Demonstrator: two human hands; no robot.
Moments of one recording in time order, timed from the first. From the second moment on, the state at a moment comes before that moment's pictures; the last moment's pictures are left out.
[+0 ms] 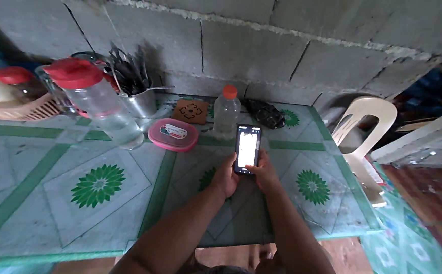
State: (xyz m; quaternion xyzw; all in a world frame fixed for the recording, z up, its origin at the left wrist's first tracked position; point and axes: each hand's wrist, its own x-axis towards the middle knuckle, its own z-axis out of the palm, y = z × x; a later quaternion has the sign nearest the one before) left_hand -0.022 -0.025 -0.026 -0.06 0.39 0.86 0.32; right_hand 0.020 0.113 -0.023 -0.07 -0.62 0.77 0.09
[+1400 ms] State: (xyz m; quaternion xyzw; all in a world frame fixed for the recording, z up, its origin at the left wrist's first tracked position) left_hand -0.019 -0.024 -0.026 -0.05 0.40 0.86 0.31; right_hand 0.027 0.109 -0.025 -0.10 -0.68 0.69 0.22
